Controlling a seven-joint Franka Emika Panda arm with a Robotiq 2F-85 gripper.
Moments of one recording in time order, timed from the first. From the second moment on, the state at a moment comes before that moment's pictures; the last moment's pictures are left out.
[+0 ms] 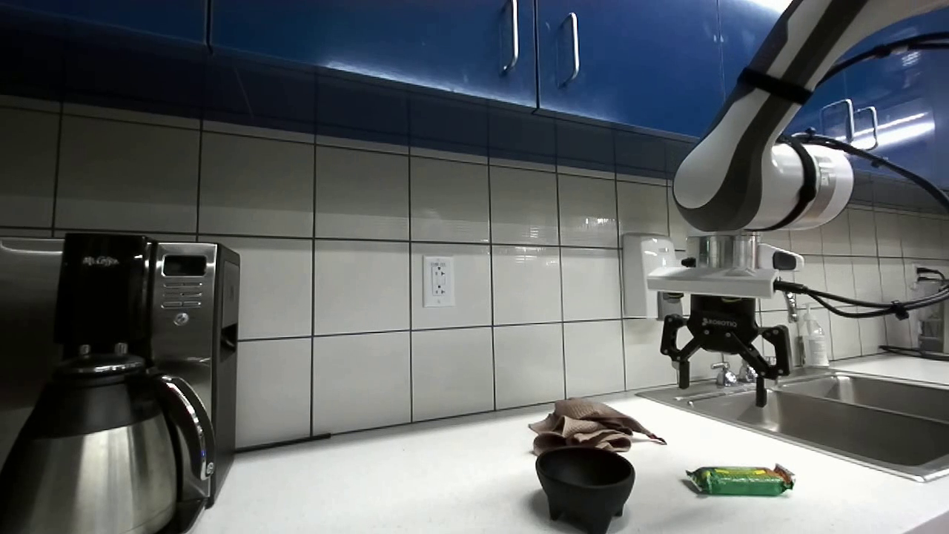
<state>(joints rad) -0.20 -0.27 0.08 -2.68 0.04 2.51 0.98</state>
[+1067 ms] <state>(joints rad) -0.19 -0.08 -0.01 -2.61 0.04 2.57 1.17</state>
